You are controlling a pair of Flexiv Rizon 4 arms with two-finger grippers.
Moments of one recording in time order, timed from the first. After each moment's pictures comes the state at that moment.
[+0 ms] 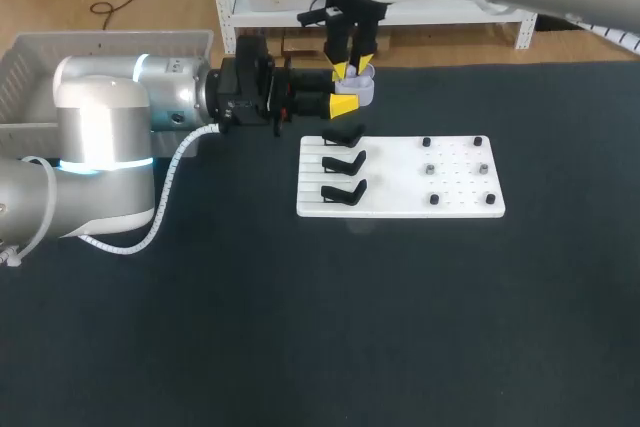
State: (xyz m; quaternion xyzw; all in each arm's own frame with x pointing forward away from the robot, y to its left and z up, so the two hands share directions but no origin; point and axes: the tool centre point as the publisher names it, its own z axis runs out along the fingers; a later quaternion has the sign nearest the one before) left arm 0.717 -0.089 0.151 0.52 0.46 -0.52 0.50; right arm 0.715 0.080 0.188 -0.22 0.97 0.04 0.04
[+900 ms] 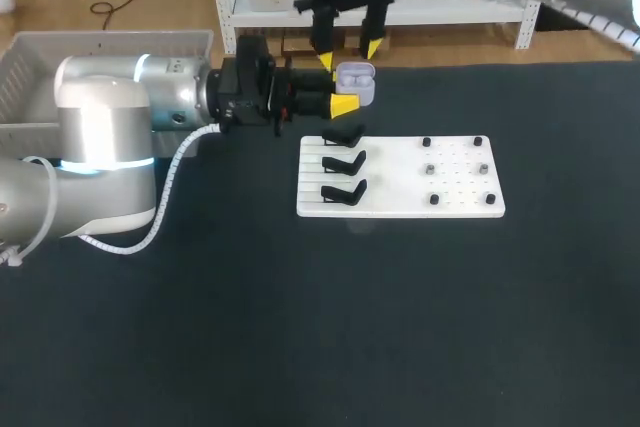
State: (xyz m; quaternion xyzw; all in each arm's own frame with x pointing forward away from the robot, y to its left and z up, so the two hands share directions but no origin) left arm 0.717 -0.090 0.151 0.52 0.46 -0.52 0.50; right arm 0.725 0.079 0.208 -0.20 0.98 0.04 0.05
